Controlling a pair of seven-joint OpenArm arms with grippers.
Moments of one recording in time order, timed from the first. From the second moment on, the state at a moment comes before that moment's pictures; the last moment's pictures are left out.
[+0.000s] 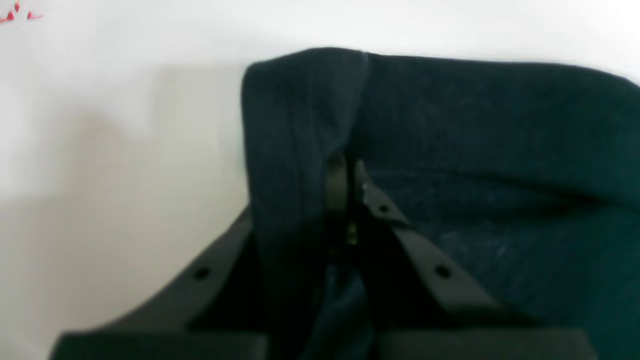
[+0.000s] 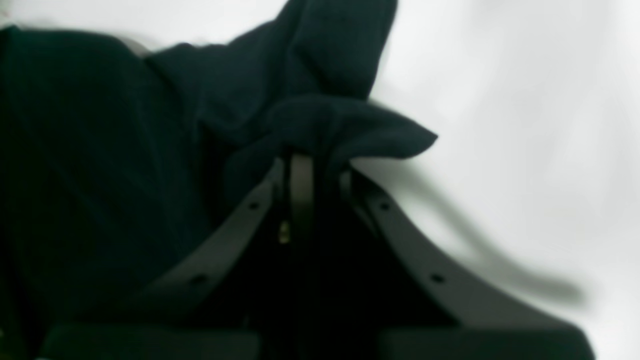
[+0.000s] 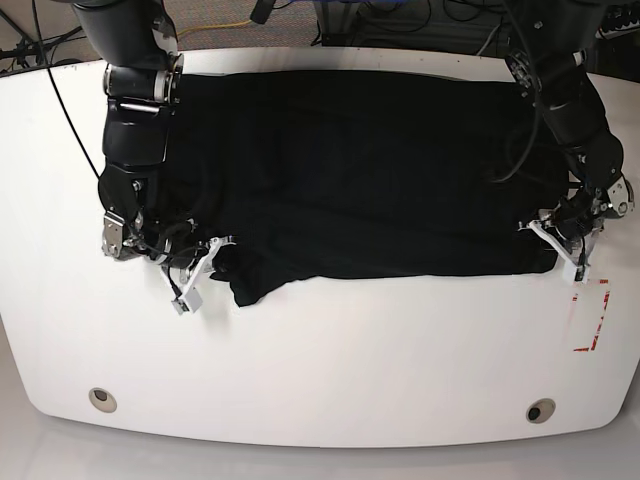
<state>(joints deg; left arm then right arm) -20.3 -16.7 -35.9 52.3 -5.4 -43.3 38.5 25.4 12.1 9.6 50.2 26.2 41.0 -48.2</state>
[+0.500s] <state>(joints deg) -27.5 -11.5 -34.2 75.0 -4.2 -43.5 53.2 35.3 19.6 7.6 63.8 27.5 41.7 -59.7</state>
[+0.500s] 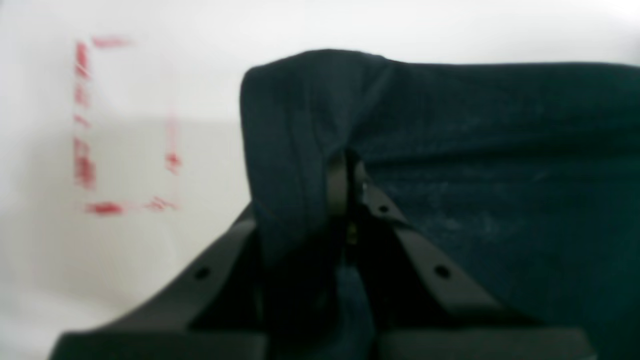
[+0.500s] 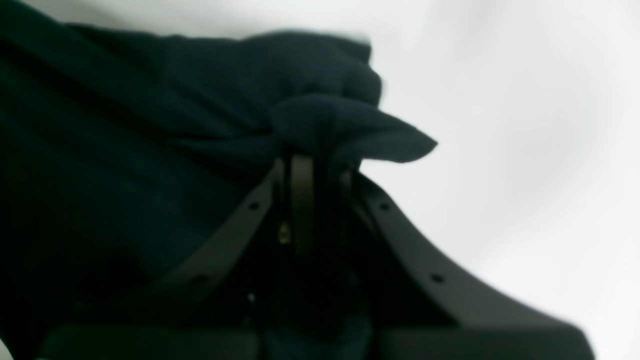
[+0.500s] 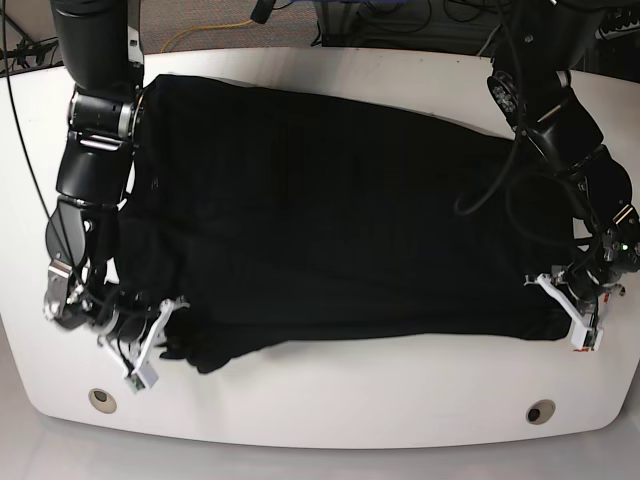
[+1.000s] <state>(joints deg) -41.6 -10.9 -31.9 95.4 -6.3 -43.7 62.6 69.7 24.8 -5.8 64.3 30.3 41.9 -68.1</state>
